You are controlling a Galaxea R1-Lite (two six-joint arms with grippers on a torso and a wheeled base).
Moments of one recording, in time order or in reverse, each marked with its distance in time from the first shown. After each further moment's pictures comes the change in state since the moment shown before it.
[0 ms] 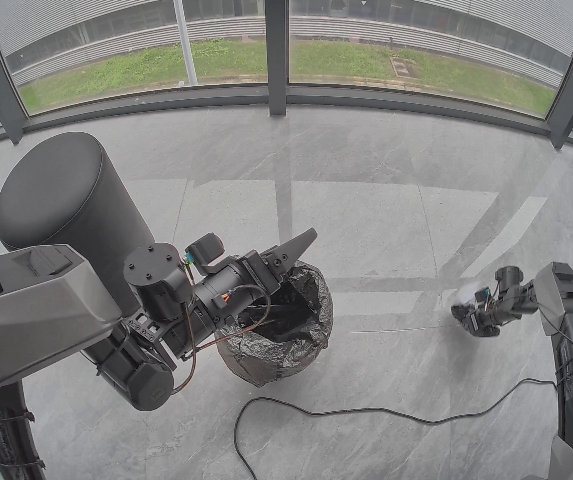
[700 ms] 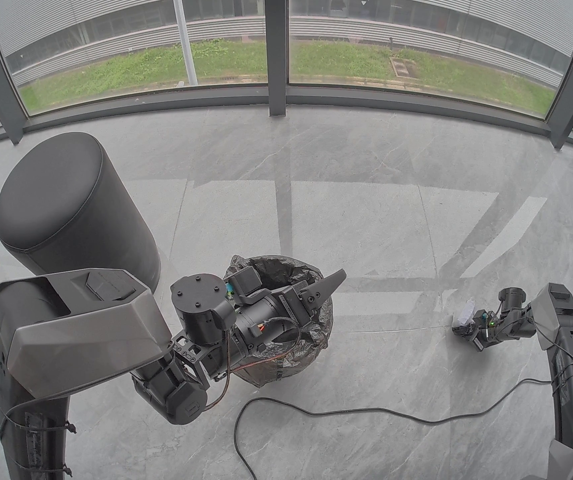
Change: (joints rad) left arm -0.063 0.158 -0.059 0.000 -0.005 0.000; right arm -0.053 0.134 0.000 -0.183 0.008 -0.435
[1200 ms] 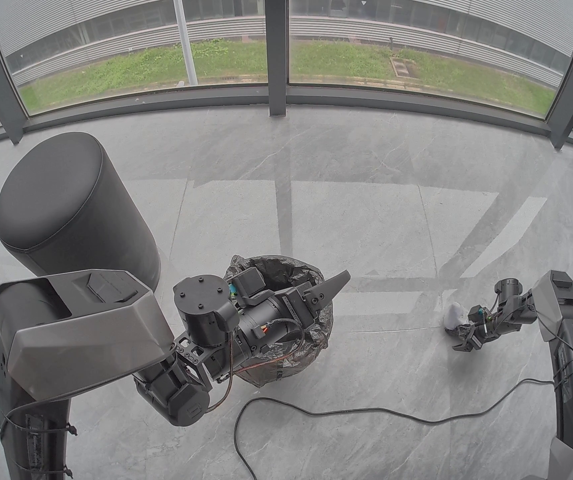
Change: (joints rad) left arm -0.012 -0.001 -0.001 0.001 0.000 -0.005; right arm 0.033 -0.081 0.002 0.214 0.070 -0.094
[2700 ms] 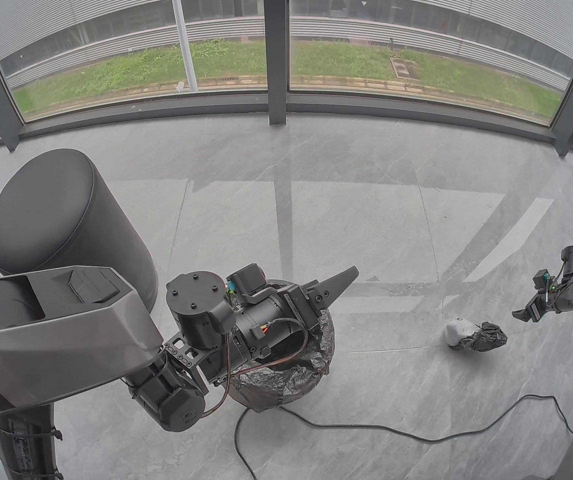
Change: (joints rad) left arm -0.034 -0.072 0.045 0.003 -0.008 -0.038; right arm -0.187 -0.642 0.817 -0.420 -0.115 0.193
